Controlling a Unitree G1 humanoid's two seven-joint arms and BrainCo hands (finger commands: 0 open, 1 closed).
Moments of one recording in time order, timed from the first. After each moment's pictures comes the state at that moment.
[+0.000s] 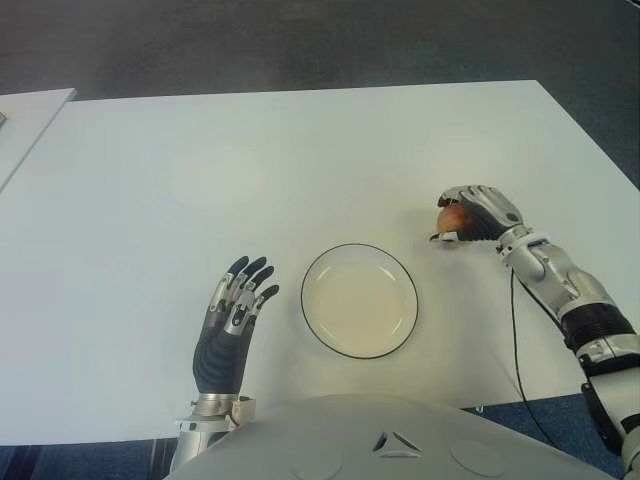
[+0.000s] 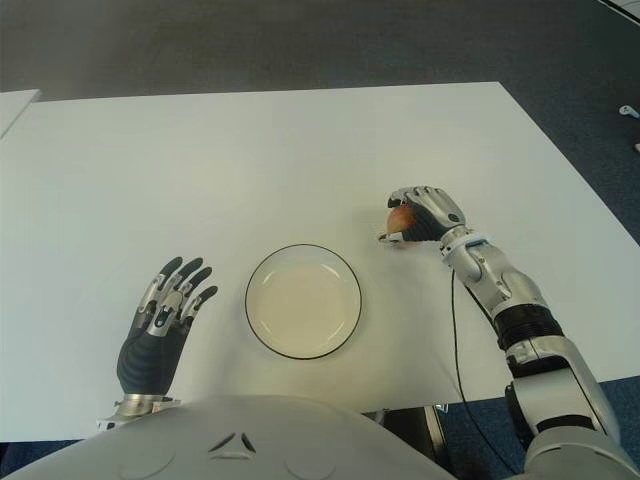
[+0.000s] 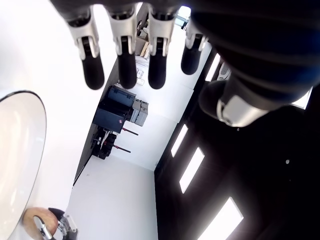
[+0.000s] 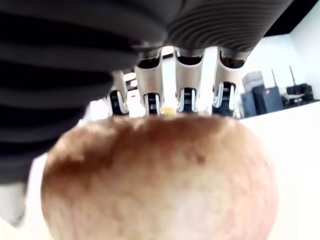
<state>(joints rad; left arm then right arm) 0.97 0.02 -0.26 -0.54 -0.36 -0.32 -0.15 -0.31 -0.74 0.30 0.59 -0.72 -0.50 -0.17</state>
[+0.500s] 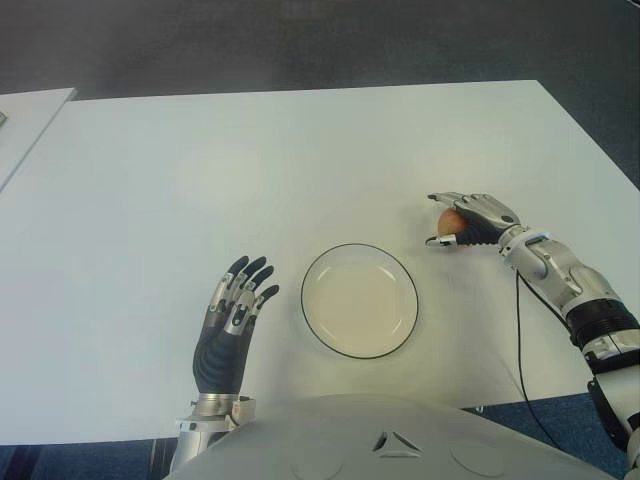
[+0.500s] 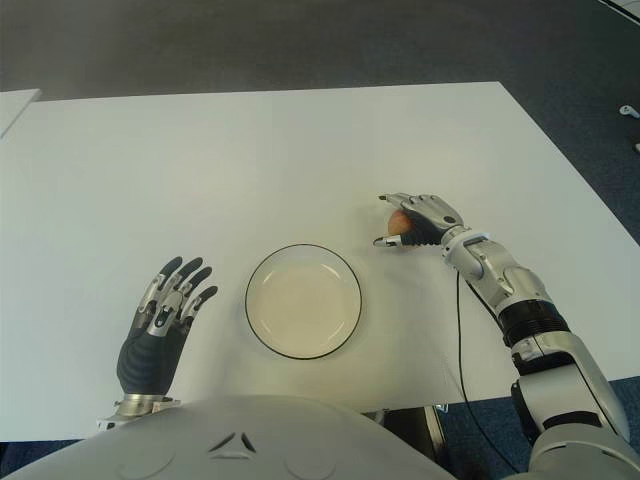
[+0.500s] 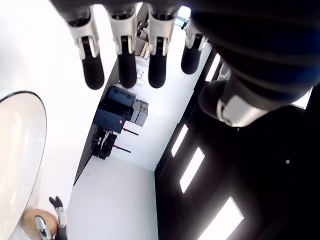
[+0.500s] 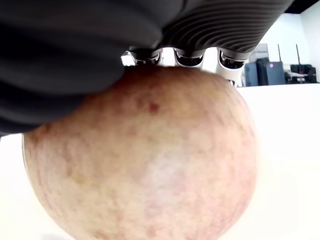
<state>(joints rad) 0.97 0.02 -0.26 -0.54 -0.36 -0.32 -0.15 -0.32 -0.77 0.33 0.58 -0.74 -0.48 -0.06</state>
